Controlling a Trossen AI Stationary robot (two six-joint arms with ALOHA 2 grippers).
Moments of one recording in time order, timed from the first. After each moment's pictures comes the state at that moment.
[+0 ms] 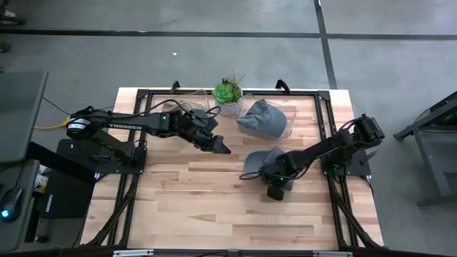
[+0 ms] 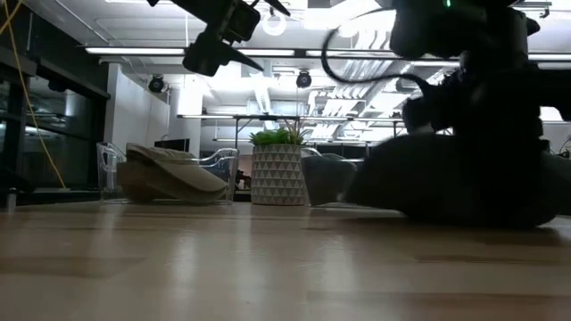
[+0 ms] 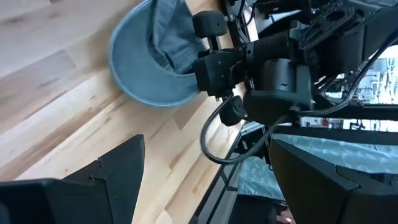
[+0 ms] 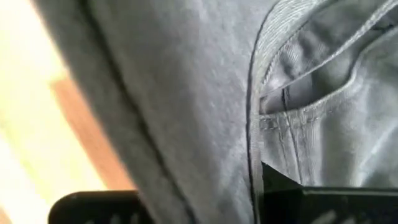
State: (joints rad) left arm 0.07 1.38 1.11 -0.29 0.27 -1.16; right arm 0.28 1.64 0.87 -0.61 -0.09 0.67
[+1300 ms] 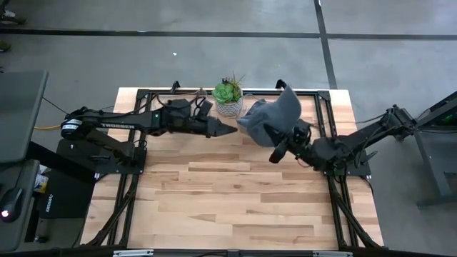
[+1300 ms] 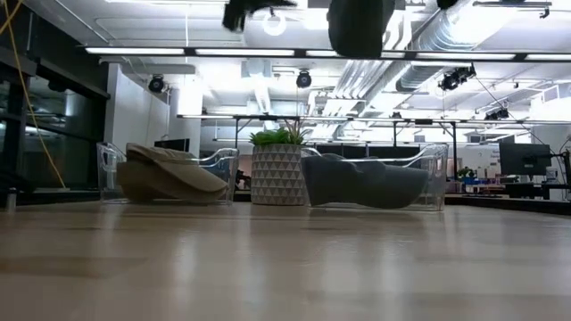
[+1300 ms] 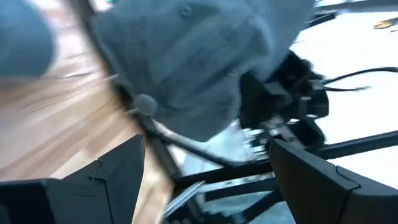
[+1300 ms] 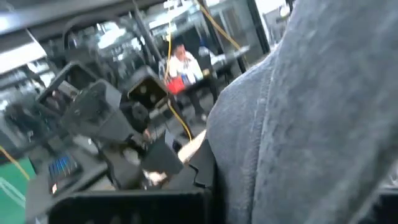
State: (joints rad) left arm 0.07 1.30 1.11 0.10 0.09 -1.16; right arm 0.40 1.12 0.87 0.31 1.05 0.42
